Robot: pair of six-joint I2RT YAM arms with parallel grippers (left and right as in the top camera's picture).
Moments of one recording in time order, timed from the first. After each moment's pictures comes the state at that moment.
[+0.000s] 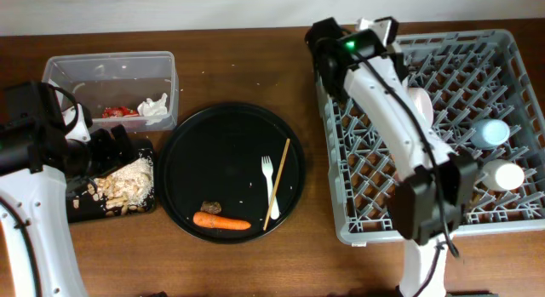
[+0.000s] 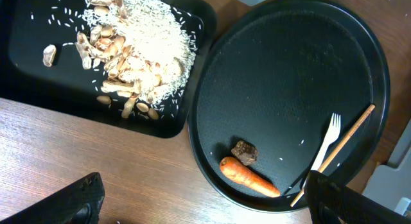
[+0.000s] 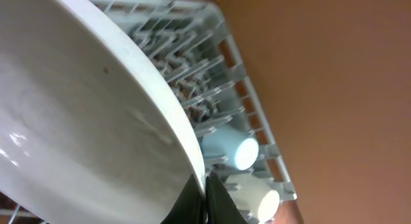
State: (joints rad) left arm 0.32 1.41 1.54 -1.41 0.15 -0.17; right arm 0.36 2.12 2.06 -1.44 1.06 0.55
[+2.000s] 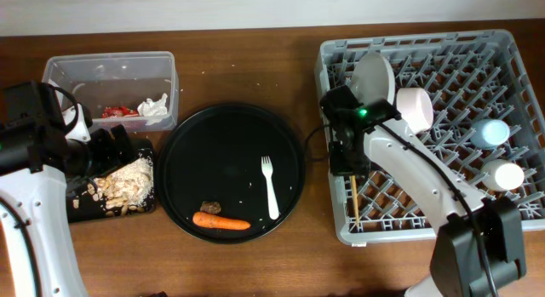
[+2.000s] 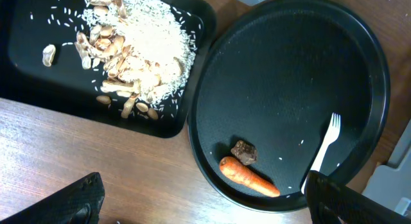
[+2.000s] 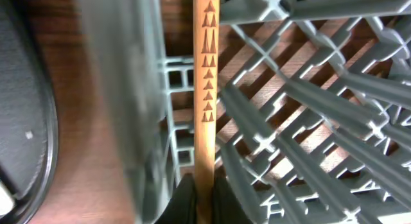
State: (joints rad) left arm 0.32 1.41 1.54 -1.41 0.15 -0.17; right arm 0.38 1.72 1.32 -1.14 0.13 0.40
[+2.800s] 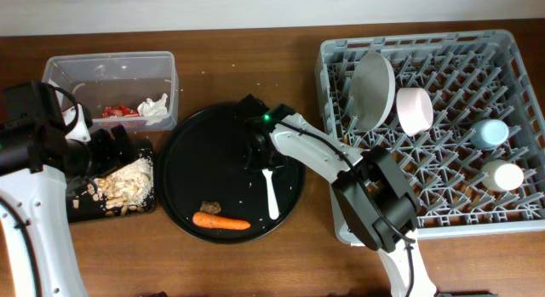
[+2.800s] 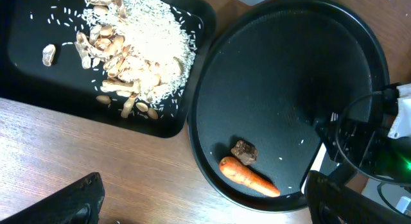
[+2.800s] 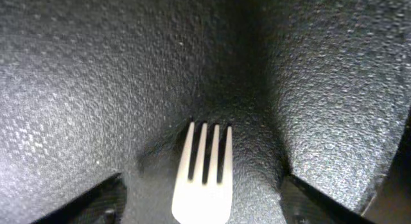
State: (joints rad) left arm 0.32 1.41 1.54 -1.41 0.15 -0.17; right arm 0.68 2.23 1.69 -0.94 -0.05 0.47
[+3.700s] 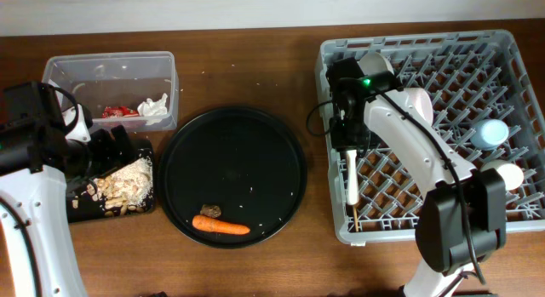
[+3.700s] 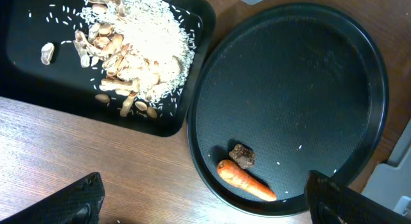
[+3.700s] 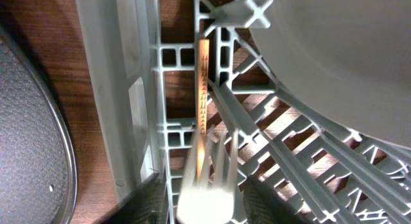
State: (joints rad) left arm 0.32 1.41 1.54 -1.41 0.15 -0.17; right arm 0.31 1.88 1.55 -1.19 0.11 0.28
